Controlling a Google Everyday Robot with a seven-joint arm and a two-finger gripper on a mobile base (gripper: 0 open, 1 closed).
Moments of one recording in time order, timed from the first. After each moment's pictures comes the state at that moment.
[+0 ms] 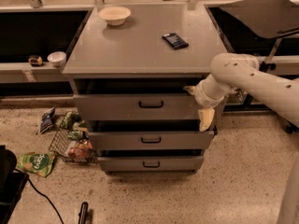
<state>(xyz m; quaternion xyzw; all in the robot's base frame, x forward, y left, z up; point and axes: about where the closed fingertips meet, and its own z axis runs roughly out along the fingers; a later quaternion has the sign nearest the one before) 0.666 -0.177 0.659 -0.79 0.58 -0.05 0.19</state>
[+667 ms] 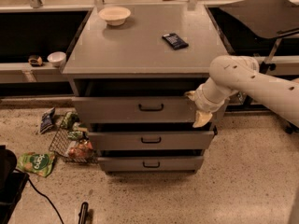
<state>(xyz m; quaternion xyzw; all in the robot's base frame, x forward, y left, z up) 0.640 -0.178 0.655 -0.78 0.60 -0.03 0.17</state>
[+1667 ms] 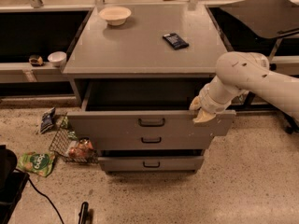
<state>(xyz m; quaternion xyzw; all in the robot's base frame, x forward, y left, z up) 0.610 -0.181 0.680 -0.78 0.61 -0.02 0.16</state>
